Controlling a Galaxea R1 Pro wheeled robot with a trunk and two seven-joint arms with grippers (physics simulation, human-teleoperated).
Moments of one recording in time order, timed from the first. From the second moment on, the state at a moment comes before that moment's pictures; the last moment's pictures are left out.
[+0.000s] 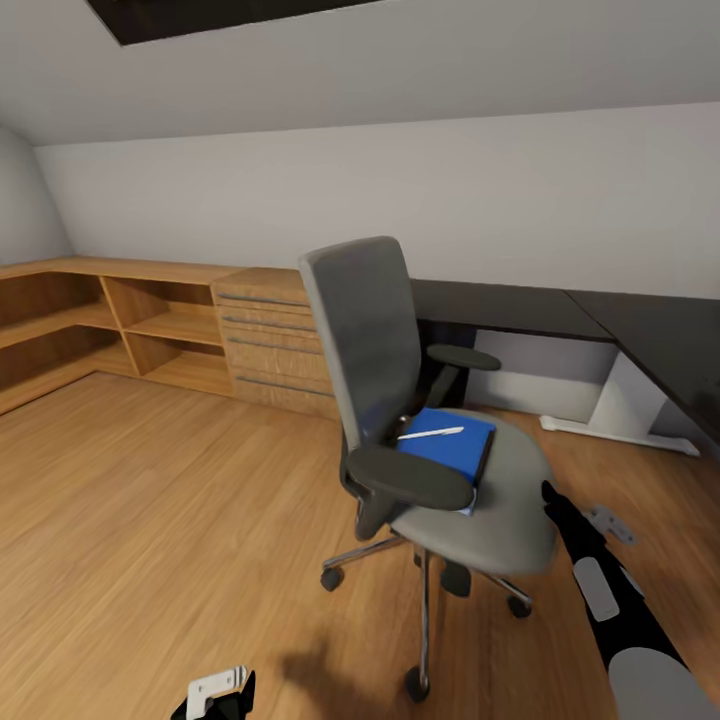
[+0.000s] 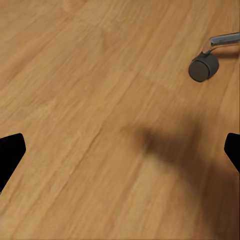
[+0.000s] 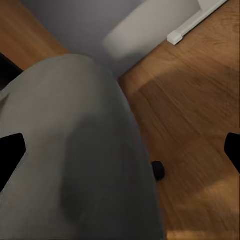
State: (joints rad) left arm -0.09 0.00 -0.07 -0.73 0.27 -0.20 0.07; right arm -0.59 -0.10 -0.48 -0.71 -0.52 -0.06 0.14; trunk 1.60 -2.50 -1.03
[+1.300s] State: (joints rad) left arm -0.09 0.00 -0.07 -0.72 0.27 -0.20 0.07; right arm -0.59 -0.10 -0.48 -0.71 -0.52 -0.06 0.14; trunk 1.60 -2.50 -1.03
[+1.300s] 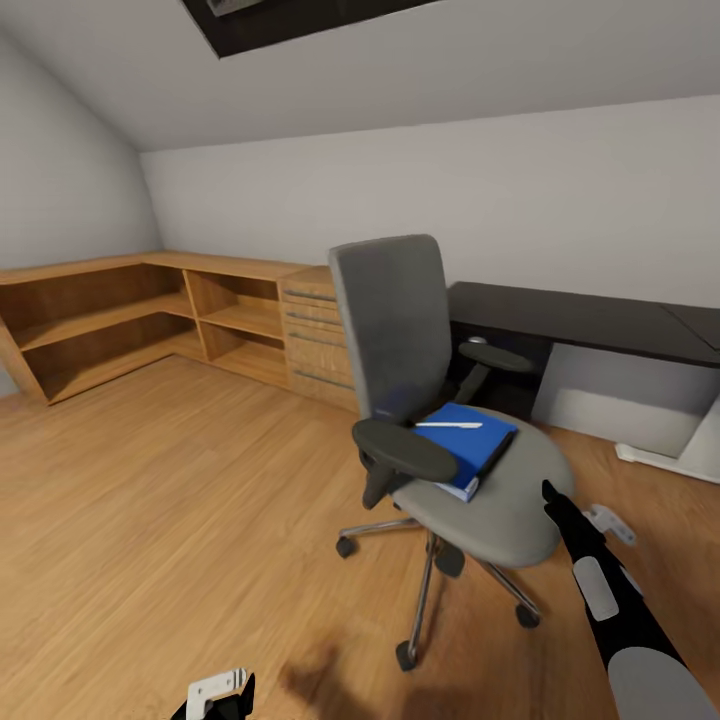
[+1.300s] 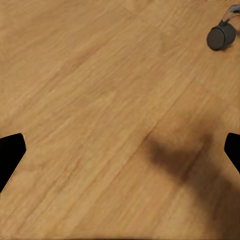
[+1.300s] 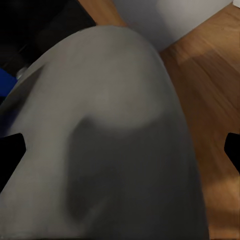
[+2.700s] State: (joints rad) left arm -0.09 0.00 -0.07 -0.72 0.27 -0.20 0.07; right arm -0.59 -0.12 -0.55 -0.72 -0.52 -0.06 0.23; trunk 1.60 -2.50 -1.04
